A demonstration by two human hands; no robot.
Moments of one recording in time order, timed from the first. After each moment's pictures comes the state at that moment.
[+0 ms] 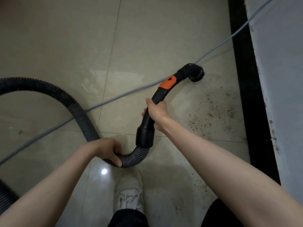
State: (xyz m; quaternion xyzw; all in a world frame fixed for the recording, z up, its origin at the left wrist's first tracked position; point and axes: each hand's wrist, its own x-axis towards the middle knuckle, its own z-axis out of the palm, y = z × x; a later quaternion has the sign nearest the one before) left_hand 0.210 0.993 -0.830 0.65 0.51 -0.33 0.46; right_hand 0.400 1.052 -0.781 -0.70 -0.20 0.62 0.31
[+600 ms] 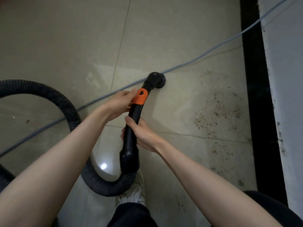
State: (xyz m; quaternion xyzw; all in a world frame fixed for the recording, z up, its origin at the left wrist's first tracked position) left_hand 0.248 1.061 -0.777 0.39 0.62 0.22 0.64; right_hand 0.347 0.984 -0.783 -0.53 -0.26 0.77 0.26
